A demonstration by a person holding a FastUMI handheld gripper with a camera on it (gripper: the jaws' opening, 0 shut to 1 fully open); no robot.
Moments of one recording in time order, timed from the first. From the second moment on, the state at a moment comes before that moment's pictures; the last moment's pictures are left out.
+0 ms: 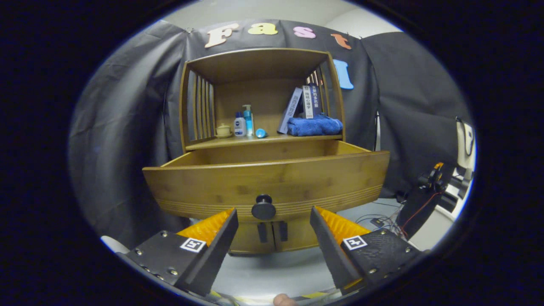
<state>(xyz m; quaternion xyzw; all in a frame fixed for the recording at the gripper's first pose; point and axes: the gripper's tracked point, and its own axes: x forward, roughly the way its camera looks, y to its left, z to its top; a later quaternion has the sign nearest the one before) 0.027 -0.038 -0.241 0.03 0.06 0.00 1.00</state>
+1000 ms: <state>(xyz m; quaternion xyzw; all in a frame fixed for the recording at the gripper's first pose) 0.114 -0.016 -0.266 0.01 0.00 0.02 1.00</state>
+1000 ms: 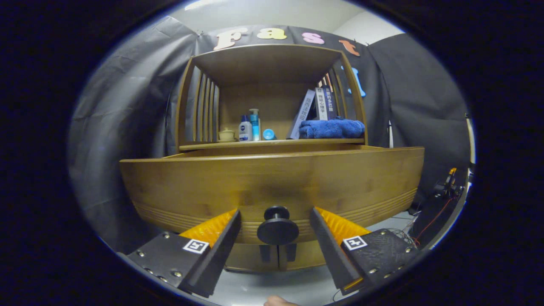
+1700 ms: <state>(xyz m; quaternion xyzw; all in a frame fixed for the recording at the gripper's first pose) 0.209 0.004 -0.255 0.02 -0.01 0.01 1.00</state>
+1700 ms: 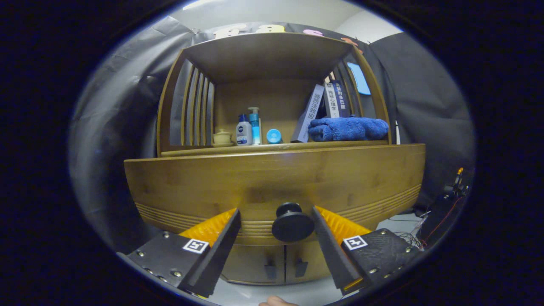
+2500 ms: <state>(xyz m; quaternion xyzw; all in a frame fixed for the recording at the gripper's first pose) 0.284 0.010 -0.252 0.03 -0.02 0.01 1.00</state>
